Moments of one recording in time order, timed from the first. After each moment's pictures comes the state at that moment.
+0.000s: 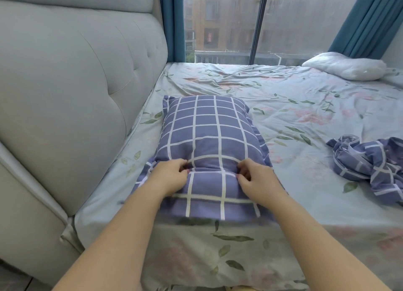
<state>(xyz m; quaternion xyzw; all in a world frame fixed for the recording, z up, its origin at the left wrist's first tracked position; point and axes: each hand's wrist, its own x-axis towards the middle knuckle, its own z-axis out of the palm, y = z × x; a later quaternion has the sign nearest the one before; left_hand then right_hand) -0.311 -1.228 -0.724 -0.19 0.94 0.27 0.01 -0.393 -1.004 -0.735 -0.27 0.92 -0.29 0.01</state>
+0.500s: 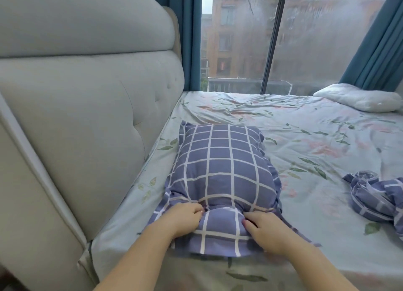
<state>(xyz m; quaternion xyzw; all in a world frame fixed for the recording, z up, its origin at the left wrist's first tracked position) -0.301 -1.230 -0.735 -0.13 0.96 0.23 0.13 -0.389 -1.005 -0.742 -0.34 0.92 -0.14 0.13</state>
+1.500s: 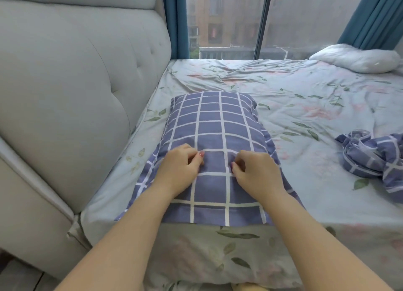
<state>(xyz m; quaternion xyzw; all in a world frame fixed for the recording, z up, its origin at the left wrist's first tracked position) -0.307 -1.212 -0.719 -0.10 0.92 0.32 -0.18 -0.385 -1.026 -0.724 -0.29 0.92 -0.21 -0.14</state>
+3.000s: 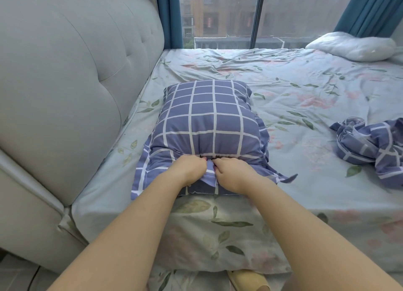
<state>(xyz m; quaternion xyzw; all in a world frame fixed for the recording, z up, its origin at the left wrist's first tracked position) -0.357 -1.195 -0.759 -0.02 0.99 -0.05 0.10 -0.400 -1.050 -0.759 -0.37 0.92 -0.06 0.11</state>
